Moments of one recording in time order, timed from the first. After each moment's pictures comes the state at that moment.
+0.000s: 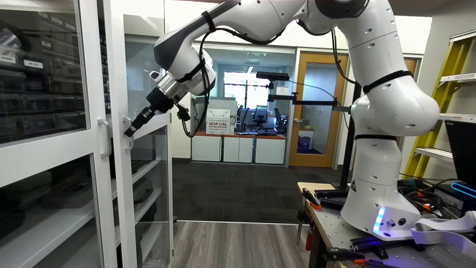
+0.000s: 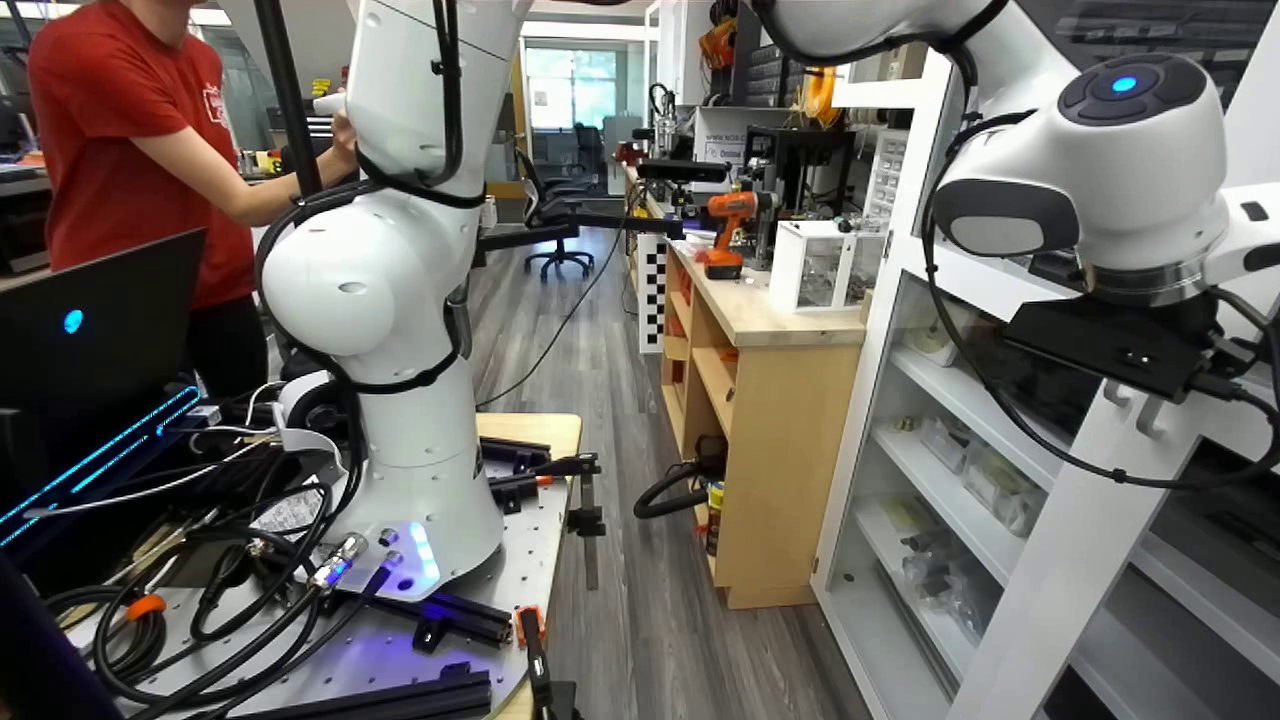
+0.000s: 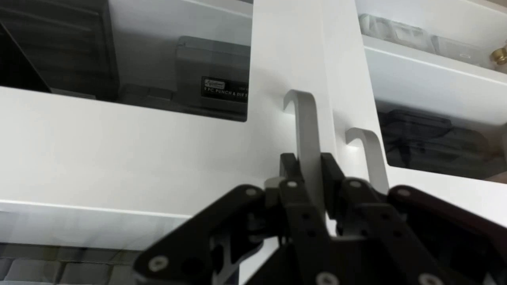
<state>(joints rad) -0.02 0.37 -0.02 -1.89 0.99 2.87 -1.28</state>
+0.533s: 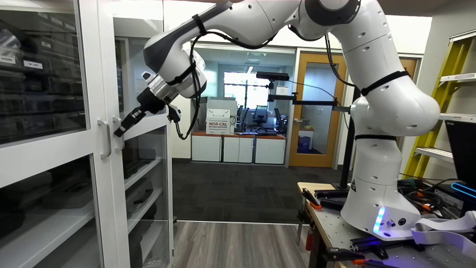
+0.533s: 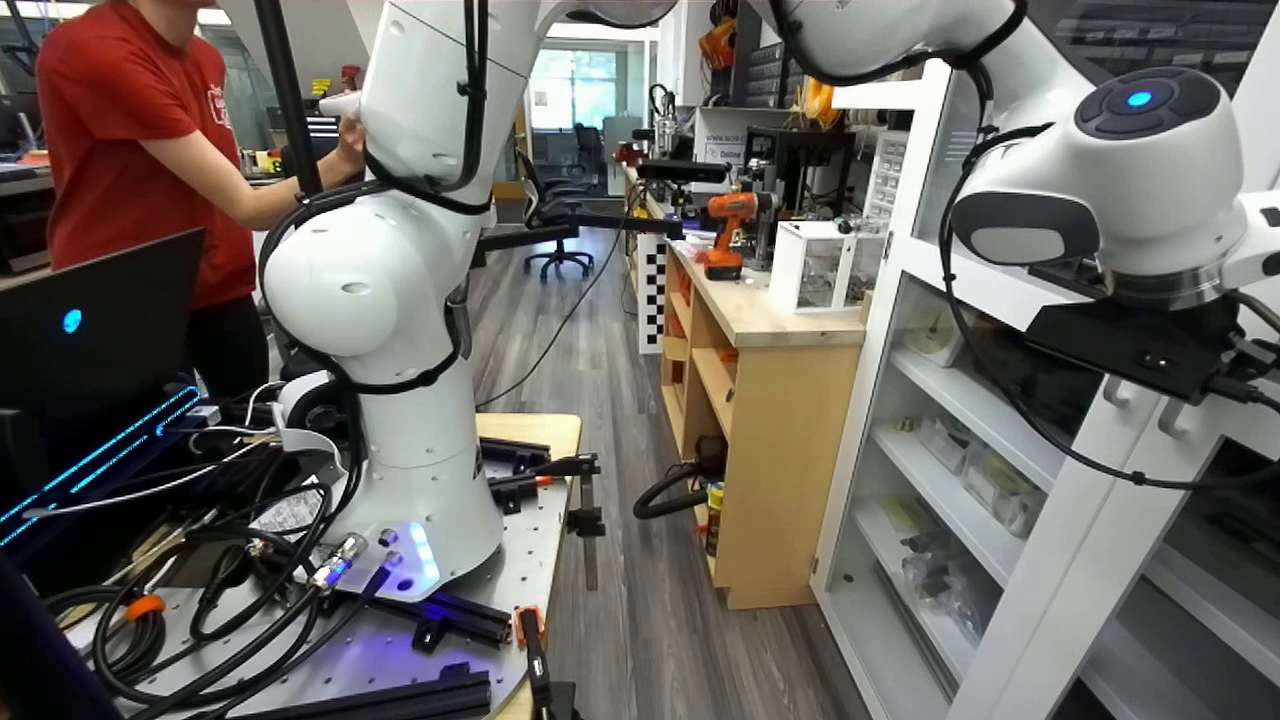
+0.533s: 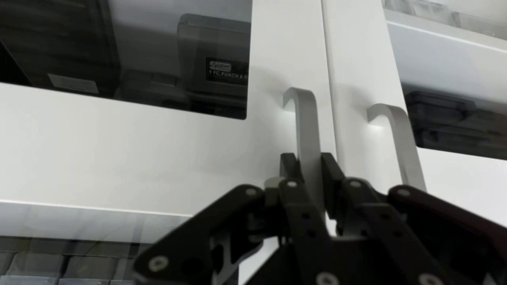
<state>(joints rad) 0.00 0.45 -0.02 -1.80 0.98 2.89 -1.23</state>
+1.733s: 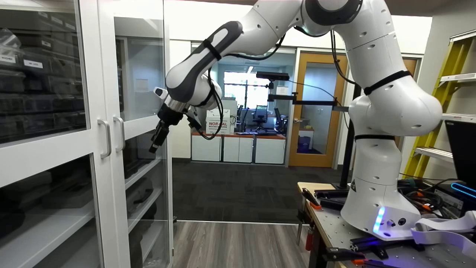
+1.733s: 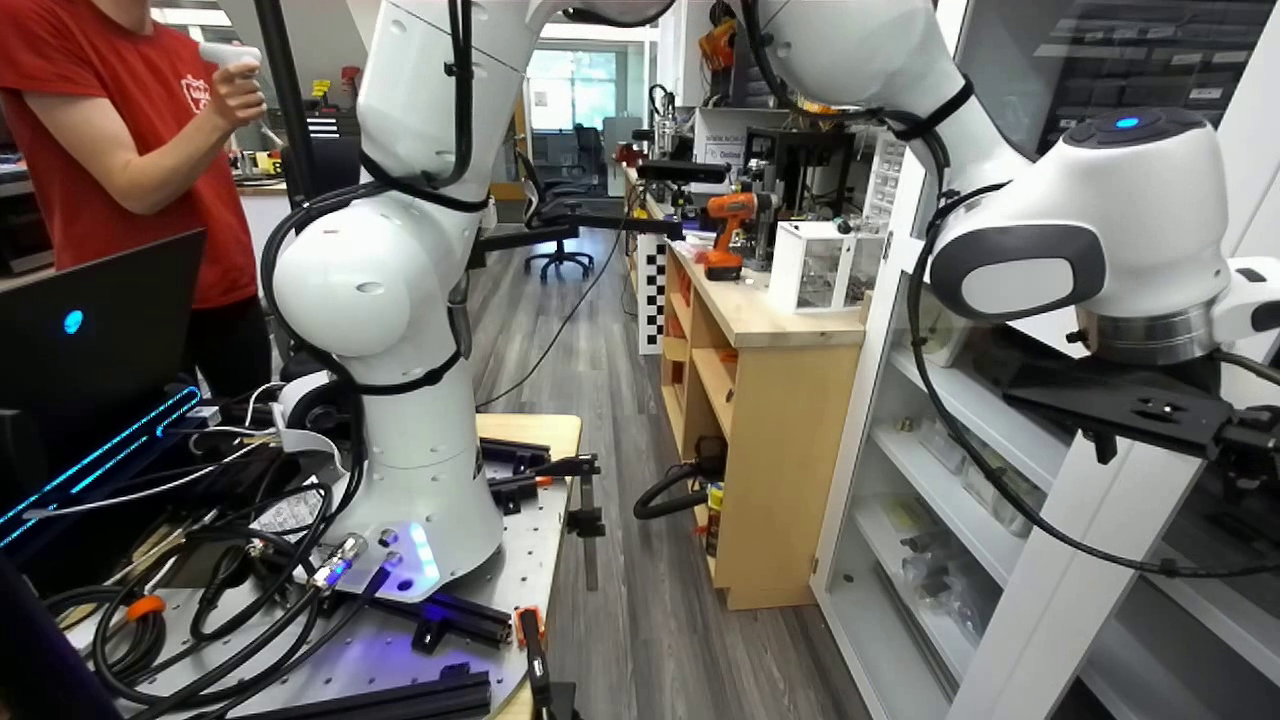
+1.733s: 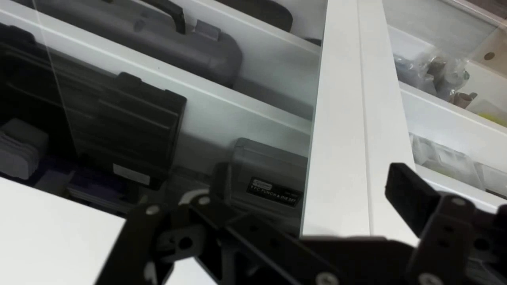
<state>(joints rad) 0.07 0.42 -0.20 -1.97 0.52 2.90 -1.00</state>
